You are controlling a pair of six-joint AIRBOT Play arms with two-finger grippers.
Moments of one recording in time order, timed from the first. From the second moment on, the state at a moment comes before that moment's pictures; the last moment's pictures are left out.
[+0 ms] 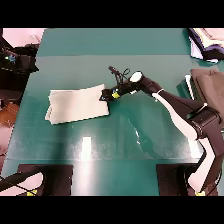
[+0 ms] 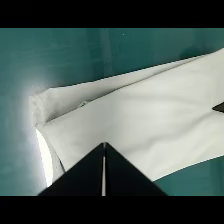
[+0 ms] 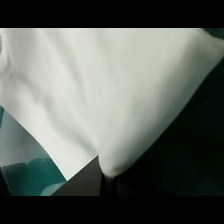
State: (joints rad) left arm 0.08 -1.23 1.58 1.29 -1.35 -1.38; right arm 0.49 -1.96 1.65 -0.56 1.01 1.21
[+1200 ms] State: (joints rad) left arm -0.13 -1.23 1.58 1.04 -1.25 -1.38; right arm -0.53 -1.63 1.82 -0.83 1.09 1.29
